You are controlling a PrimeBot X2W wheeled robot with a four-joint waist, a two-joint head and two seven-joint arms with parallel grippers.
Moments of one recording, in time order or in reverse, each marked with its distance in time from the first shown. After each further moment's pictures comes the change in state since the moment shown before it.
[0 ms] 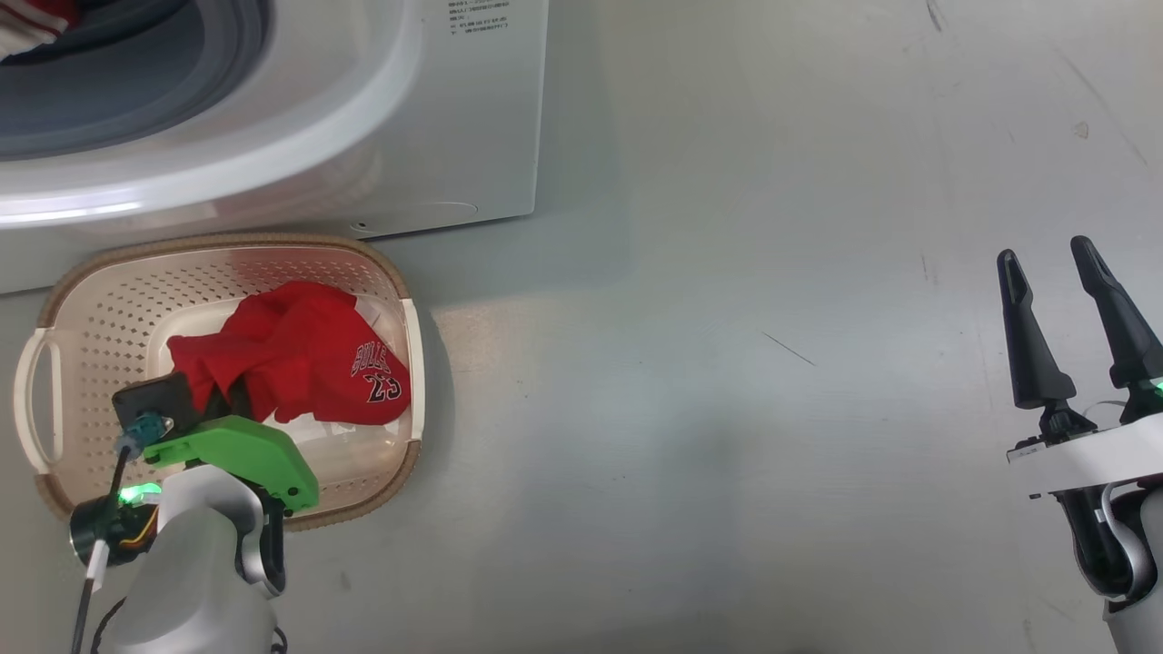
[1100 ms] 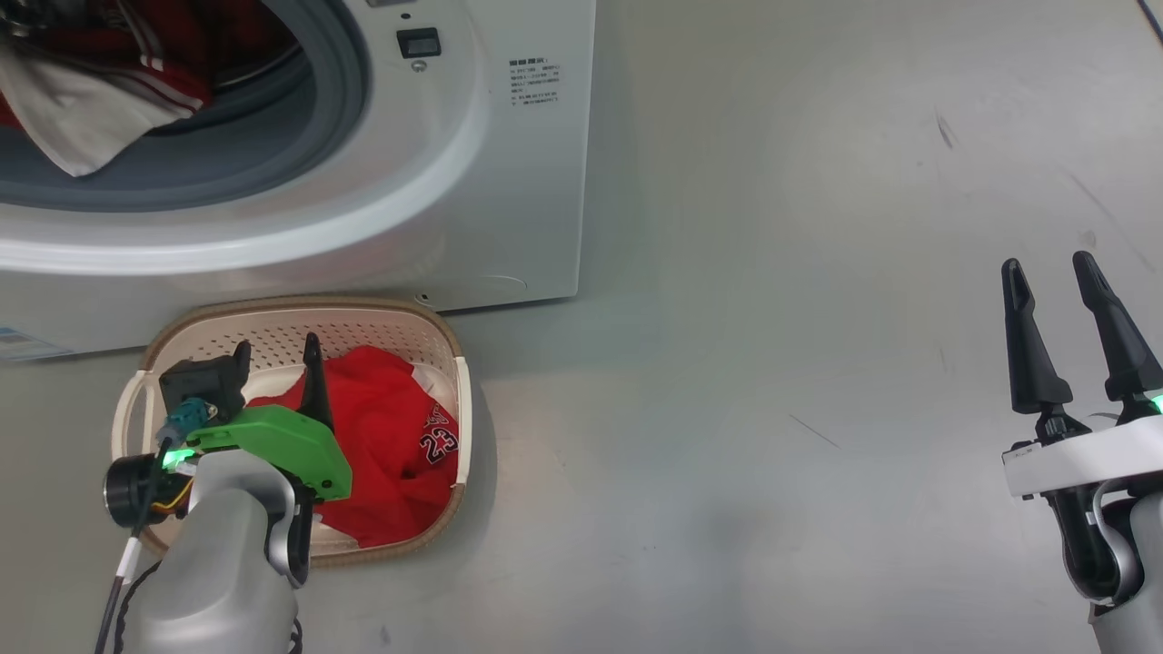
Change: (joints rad) left arm -0.051 -0.003 -0.107 0.059 0.001 -0.066 -0.093; right arm -0.008 0.046 -0.033 0.053 -0.001 0.000 0.000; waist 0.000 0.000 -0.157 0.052
